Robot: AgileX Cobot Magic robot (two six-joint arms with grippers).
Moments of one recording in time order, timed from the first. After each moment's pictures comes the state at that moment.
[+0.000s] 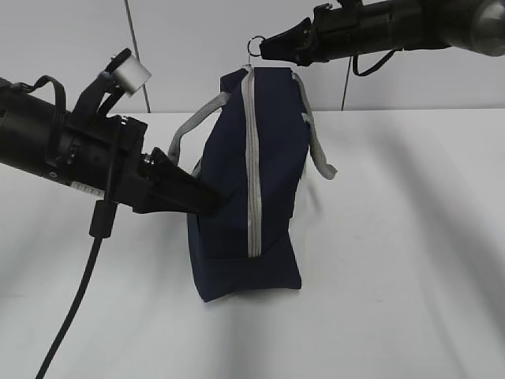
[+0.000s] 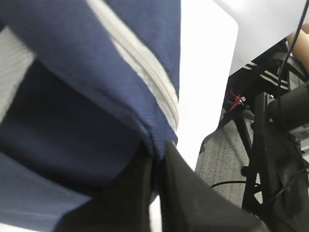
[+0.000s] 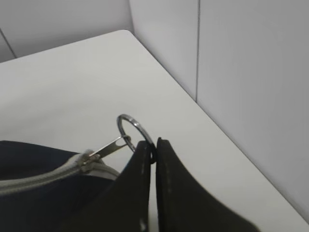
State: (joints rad) left arm -0.31 1.64 -0.98 -1.23 1.01 1.41; right arm 0.06 2.35 -2.10 1.34 0.99 -1.60
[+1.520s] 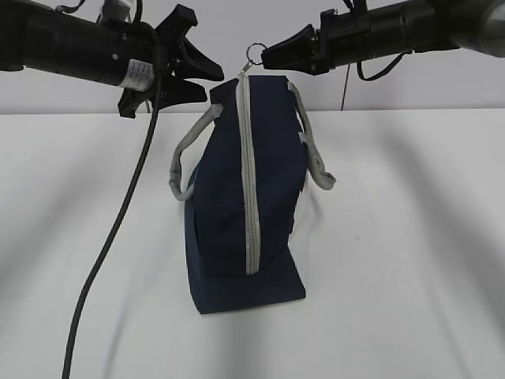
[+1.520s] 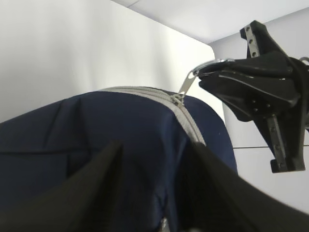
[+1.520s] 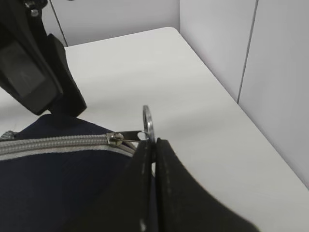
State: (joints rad) left arm -0.25 1.89 -1.42 -1.28 0.68 0.56; right arm 0.03 2.36 -2.10 1.34 1.20 -1.66
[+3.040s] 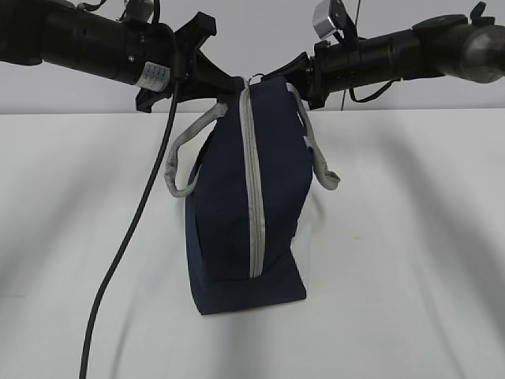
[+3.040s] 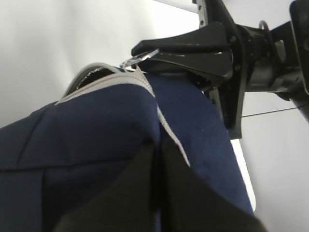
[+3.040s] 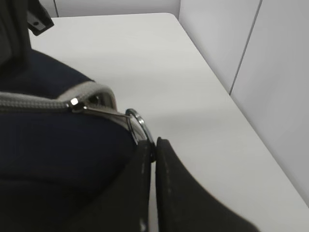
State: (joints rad) left arm -0.28 1.94 -1.50 -1.21 0.76 0.61; right arm 0.03 2.44 -2.10 1.35 1.16 -1.87
